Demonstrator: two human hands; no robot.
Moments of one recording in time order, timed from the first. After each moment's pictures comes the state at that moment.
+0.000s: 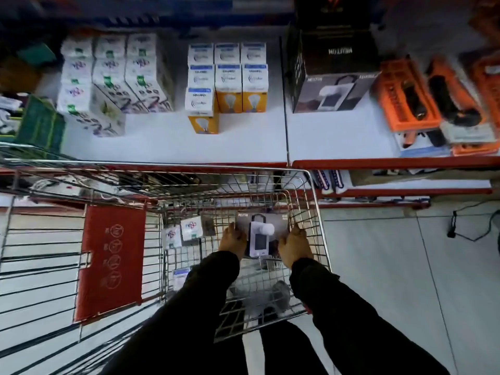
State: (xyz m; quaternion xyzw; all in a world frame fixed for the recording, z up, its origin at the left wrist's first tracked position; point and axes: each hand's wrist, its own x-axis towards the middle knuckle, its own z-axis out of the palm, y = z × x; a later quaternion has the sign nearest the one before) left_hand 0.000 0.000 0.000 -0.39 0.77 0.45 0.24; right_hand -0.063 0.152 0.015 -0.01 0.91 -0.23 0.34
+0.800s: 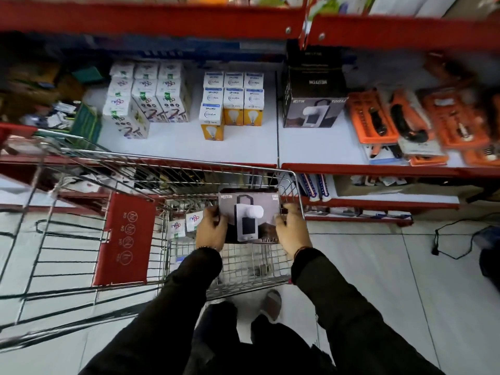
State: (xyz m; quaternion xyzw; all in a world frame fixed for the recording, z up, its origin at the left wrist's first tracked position) left_hand 0.053 0.004 0.106 -0.45 0.73 0.50 -0.04; right_hand -0.049 0.172 0.133 -0.06 0.88 -0.39 0.26
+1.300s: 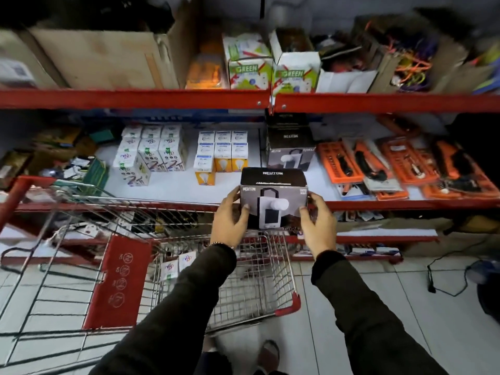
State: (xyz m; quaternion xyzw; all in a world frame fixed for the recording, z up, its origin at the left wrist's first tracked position) left_hand -0.024 0.036 0.214 -0.21 0.81 0.51 -0.20; right_hand -0.113 0.227 0.218 -0.09 0.87 -0.49 -0.01
